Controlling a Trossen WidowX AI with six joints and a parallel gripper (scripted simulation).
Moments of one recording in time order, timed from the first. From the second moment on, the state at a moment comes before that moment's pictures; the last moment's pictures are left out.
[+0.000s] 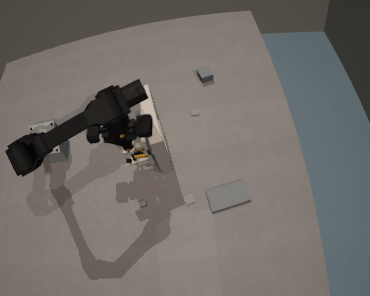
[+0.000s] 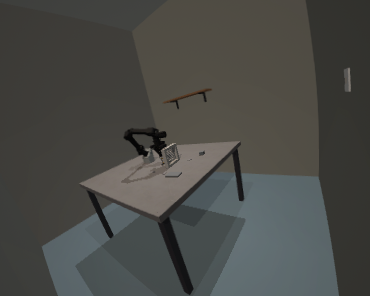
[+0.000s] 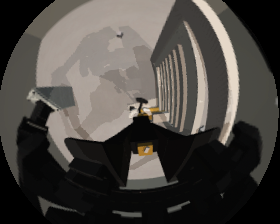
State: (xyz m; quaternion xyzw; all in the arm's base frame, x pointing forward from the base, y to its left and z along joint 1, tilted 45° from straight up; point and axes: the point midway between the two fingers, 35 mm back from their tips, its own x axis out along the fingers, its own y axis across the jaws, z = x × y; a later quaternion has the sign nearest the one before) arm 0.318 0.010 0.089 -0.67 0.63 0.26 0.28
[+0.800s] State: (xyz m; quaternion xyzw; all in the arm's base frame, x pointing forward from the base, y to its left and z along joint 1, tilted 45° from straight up) arm 0.279 0.022 0.073 -0.60 0.67 0.13 0.41
